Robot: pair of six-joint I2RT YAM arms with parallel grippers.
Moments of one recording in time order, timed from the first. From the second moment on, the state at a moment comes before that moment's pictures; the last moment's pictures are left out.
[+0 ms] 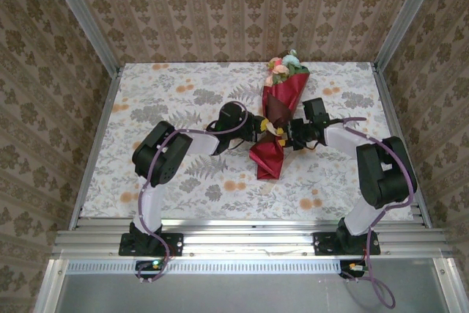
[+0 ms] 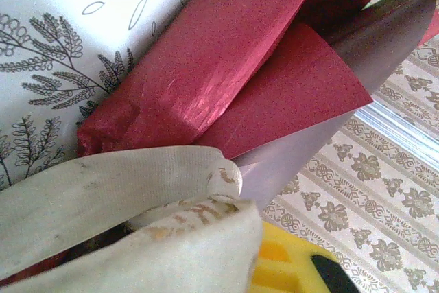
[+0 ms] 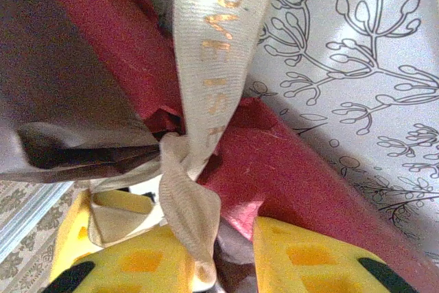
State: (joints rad) left arm -0.71 2.07 1.12 0.57 0.36 -1.96; right arm 0.21 1.66 0.94 -0.25 -0.49 1.64
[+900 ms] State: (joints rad) left arm -0.71 2.07 1.11 0.57 0.36 -1.96; right arm 0.26 1.69 1.10 -0.33 -0.37 1.78
